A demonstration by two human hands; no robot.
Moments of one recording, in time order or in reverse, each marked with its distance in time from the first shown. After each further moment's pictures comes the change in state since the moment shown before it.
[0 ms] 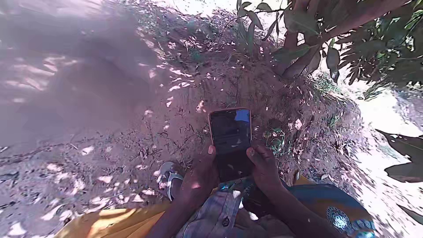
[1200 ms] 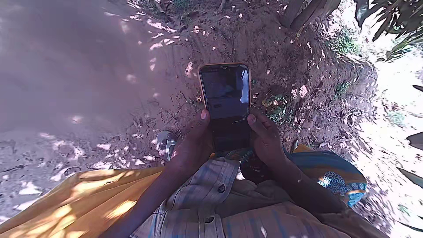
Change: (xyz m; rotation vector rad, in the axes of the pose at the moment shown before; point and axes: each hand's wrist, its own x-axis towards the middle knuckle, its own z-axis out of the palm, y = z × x) left_hand -0.004 -0.015 0.009 -0.003 0.022 -0.147; right_hand -0.020 -0.008 -0.023 0.005 0.011 0.162
